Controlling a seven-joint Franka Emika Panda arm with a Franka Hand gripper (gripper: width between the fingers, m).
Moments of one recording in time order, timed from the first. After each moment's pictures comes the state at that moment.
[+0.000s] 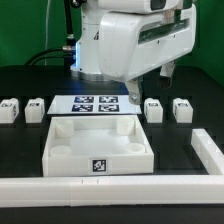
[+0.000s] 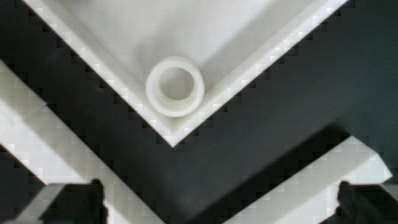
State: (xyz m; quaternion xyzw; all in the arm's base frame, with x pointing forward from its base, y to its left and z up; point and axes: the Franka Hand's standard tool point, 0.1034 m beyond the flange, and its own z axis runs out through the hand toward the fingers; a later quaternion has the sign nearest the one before) arm 0.565 0.056 0.112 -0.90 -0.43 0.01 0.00
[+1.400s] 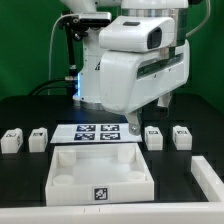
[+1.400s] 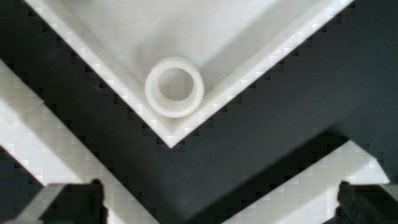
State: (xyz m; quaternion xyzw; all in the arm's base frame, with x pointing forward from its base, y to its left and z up) arm 0.564 0.056 0.111 -0.89 -0.45 0.01 0.01
